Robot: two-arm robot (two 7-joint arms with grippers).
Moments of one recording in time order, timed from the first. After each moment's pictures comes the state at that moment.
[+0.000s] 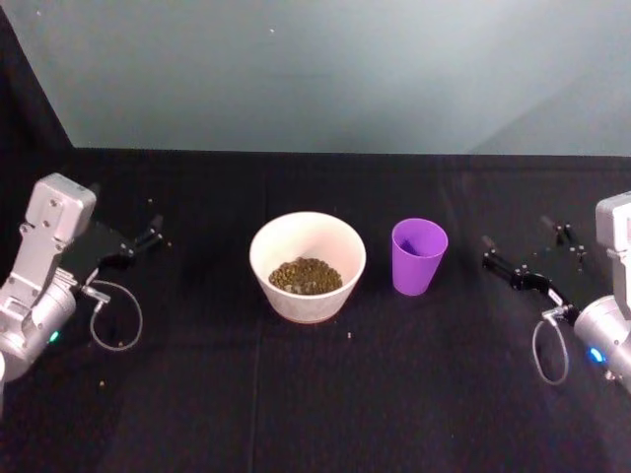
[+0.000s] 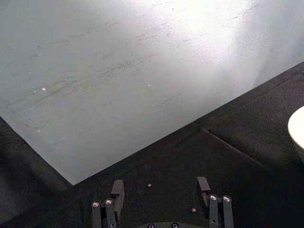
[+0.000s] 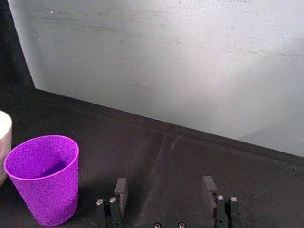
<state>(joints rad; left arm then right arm) -0.20 0.60 0.45 -1.41 -0.25 -0.12 0.03 0.13 0.35 -0.13 -1.34 0.18 -0.07 0.26</state>
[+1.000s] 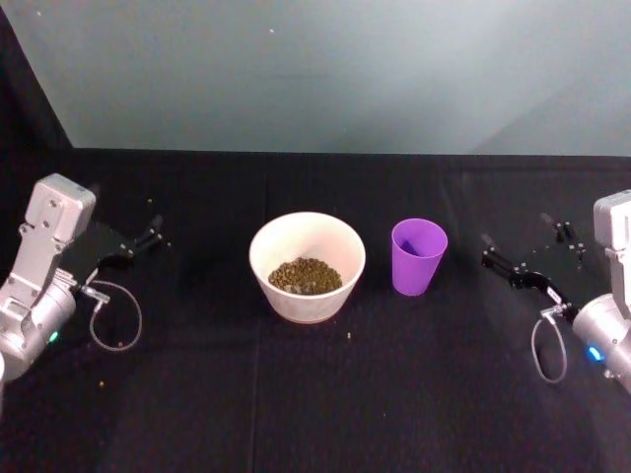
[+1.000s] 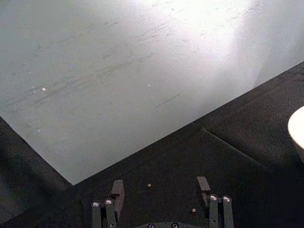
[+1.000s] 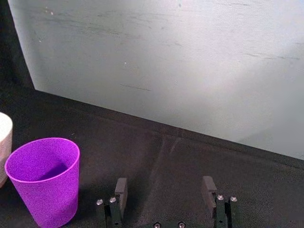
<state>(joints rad) -0.20 0.60 0.45 -1.41 -0.25 -0.12 0.03 0.13 0.35 -0.13 -1.35 0.17 -0.07 0.26</state>
